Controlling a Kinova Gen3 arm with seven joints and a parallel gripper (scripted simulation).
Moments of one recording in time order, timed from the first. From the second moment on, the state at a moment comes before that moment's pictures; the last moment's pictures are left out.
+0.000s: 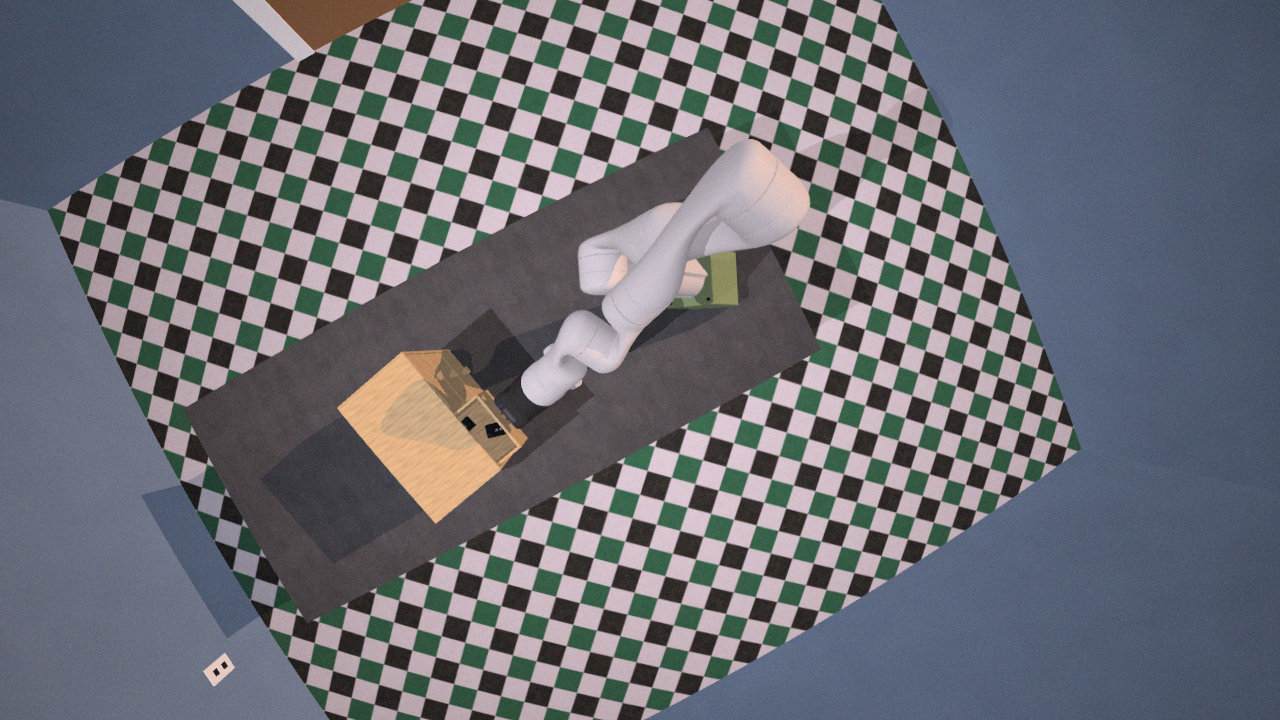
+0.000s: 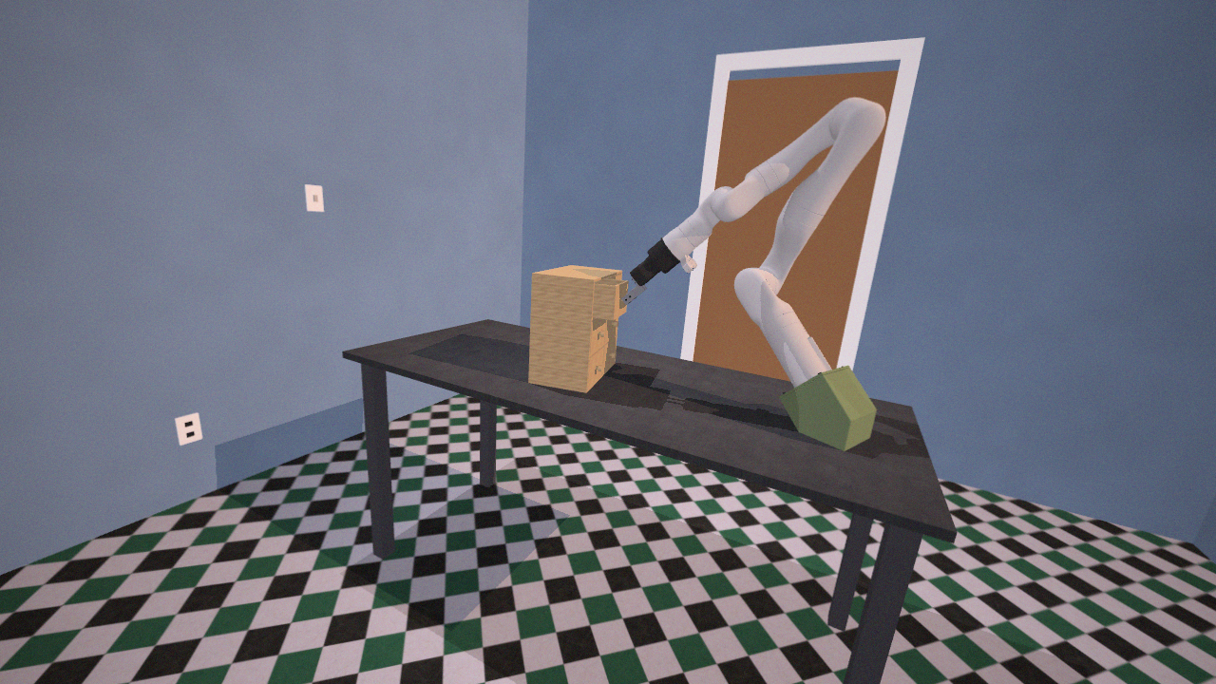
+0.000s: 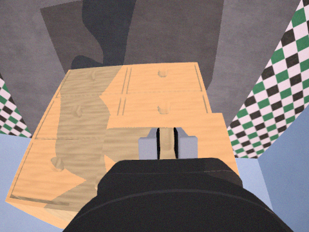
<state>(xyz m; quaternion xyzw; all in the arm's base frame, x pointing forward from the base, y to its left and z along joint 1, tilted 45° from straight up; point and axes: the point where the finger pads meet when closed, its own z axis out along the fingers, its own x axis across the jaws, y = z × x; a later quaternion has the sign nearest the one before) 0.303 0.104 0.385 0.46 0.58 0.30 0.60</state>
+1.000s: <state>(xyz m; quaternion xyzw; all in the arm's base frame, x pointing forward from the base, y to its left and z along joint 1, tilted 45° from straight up) 0.316 0.107 0.395 0.46 0.58 0.30 0.60</state>
